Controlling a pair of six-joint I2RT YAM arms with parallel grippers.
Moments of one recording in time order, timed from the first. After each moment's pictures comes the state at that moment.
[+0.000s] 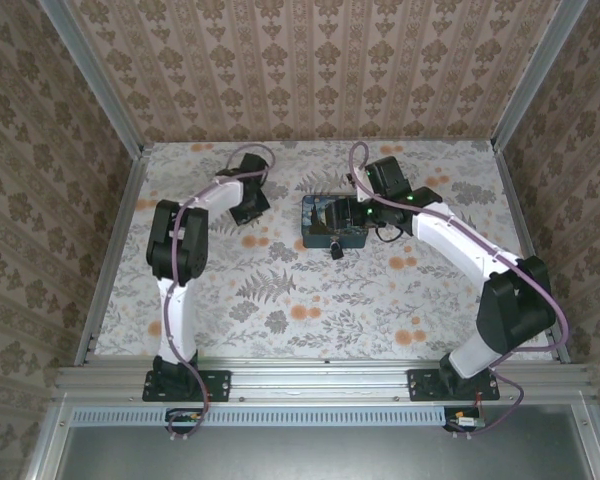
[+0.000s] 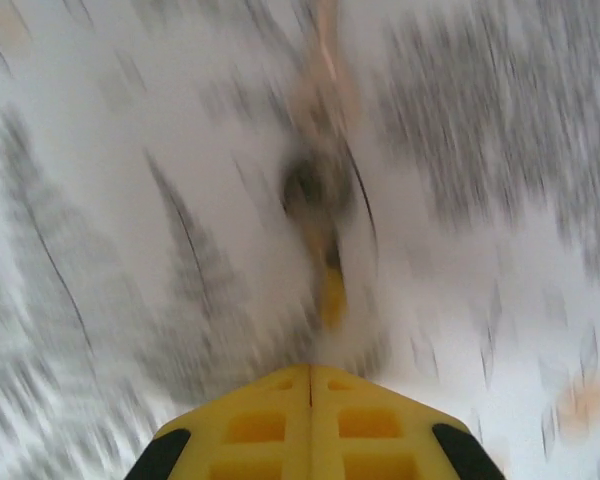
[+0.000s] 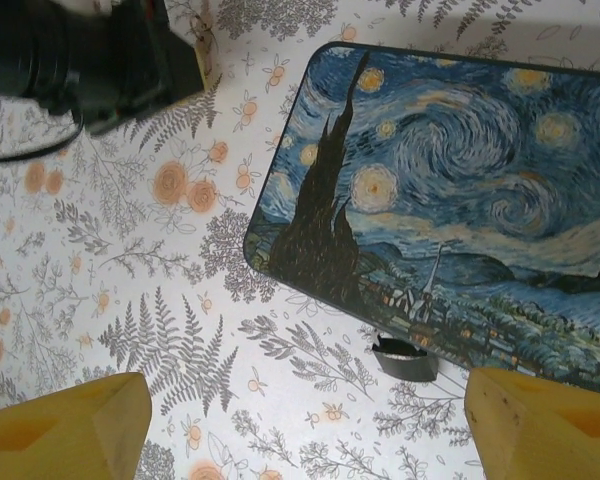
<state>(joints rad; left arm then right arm) -0.39 2.15 1.61 -0.70 -0.10 -0.75 0.41 1.57 1.27 -0.56 -0.30 0.32</state>
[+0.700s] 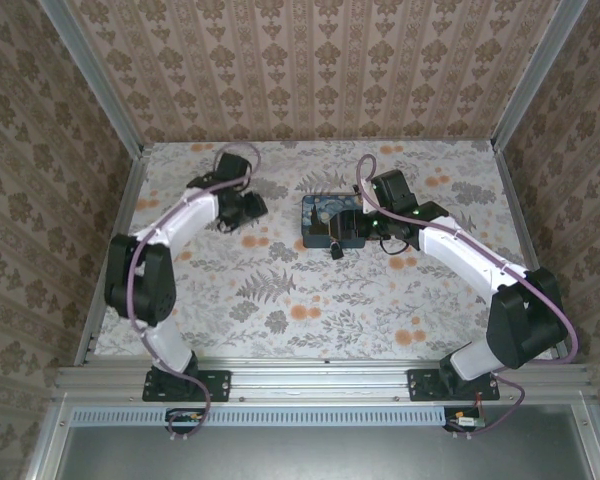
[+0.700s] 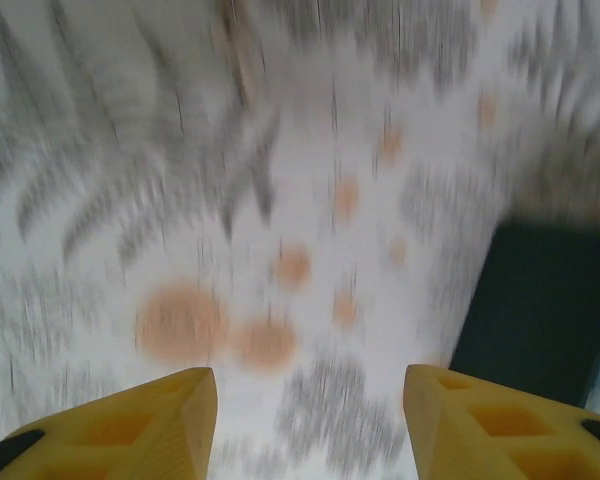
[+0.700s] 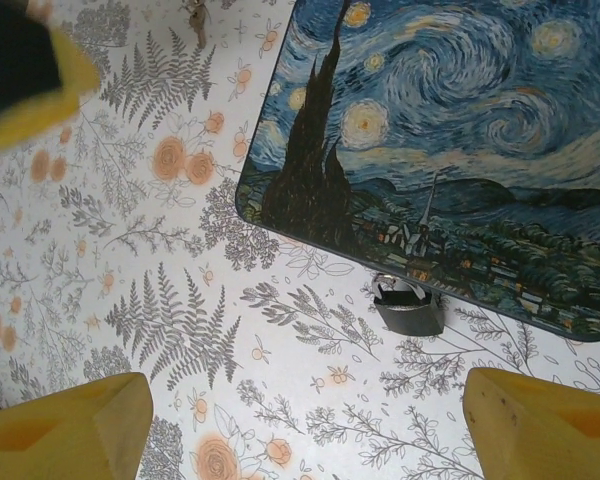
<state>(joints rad) -0.36 1.82 1.44 -0.69 0.07 -0.71 0.41 1.49 1.13 -0.50 -0.32 0.38</state>
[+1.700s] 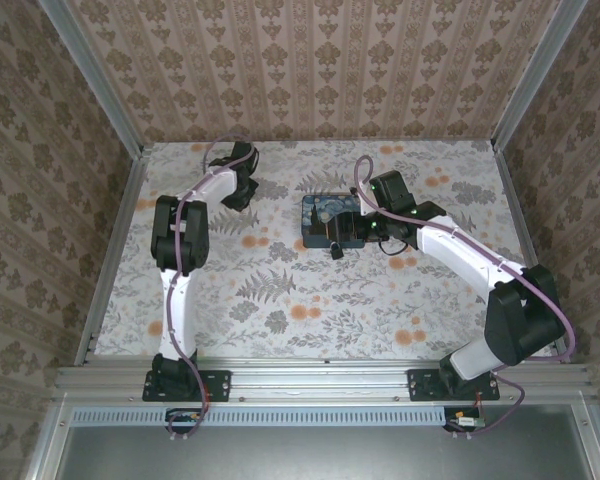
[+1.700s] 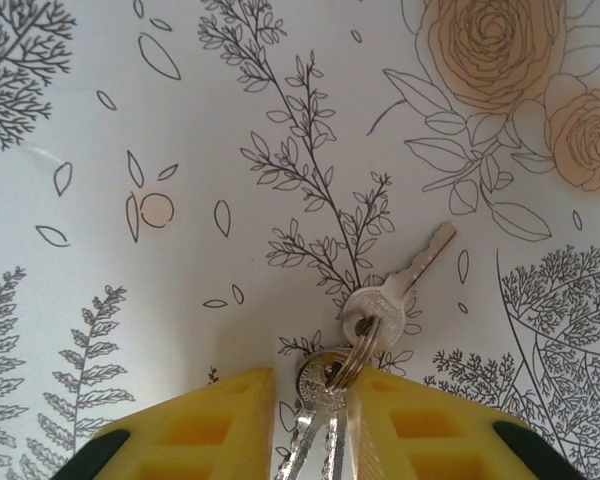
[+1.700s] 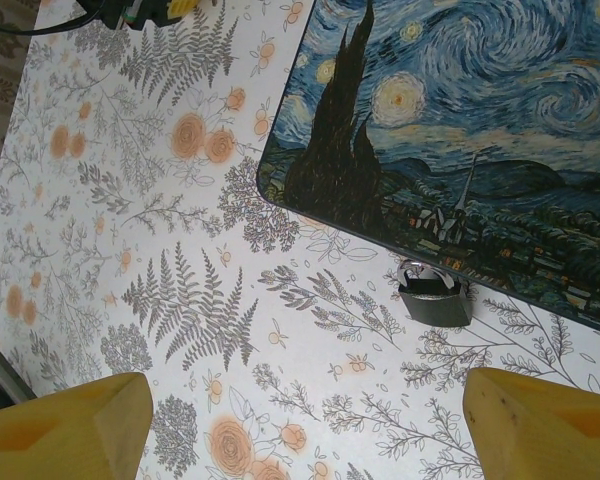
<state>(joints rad) -0.30 2.31 1.85 -0.72 -0.21 -1.19 0.41 1.51 1.13 -0.50 -0.38 0.36</state>
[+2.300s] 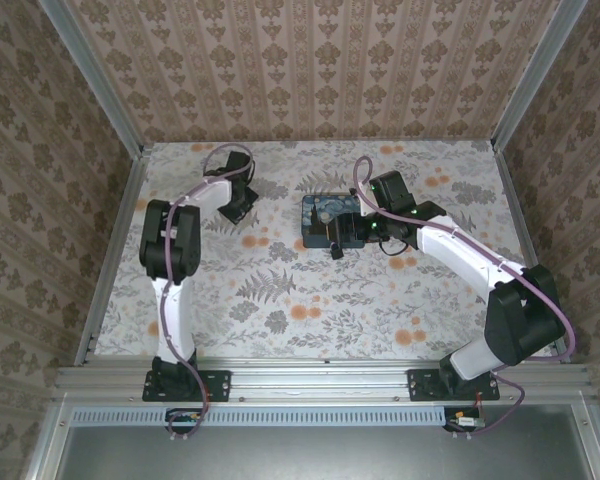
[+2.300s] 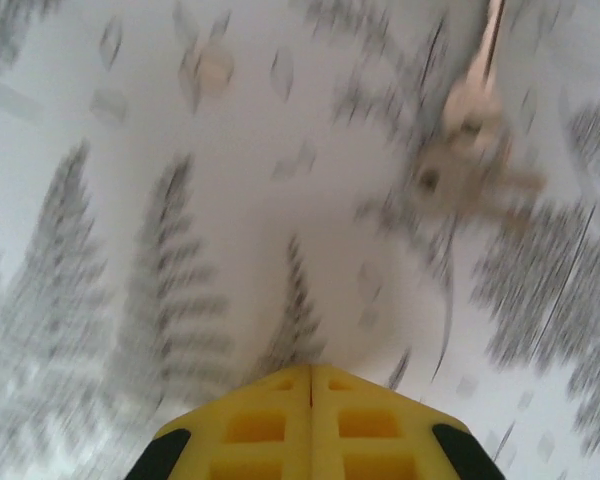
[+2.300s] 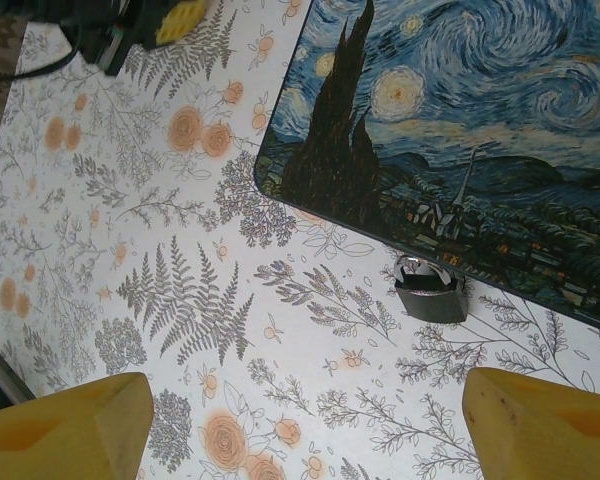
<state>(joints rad) -0.31 2.14 1.57 -0.62 -0.10 -1.05 0.41 1.50 1.13 -0.52 -0.37 0.34</state>
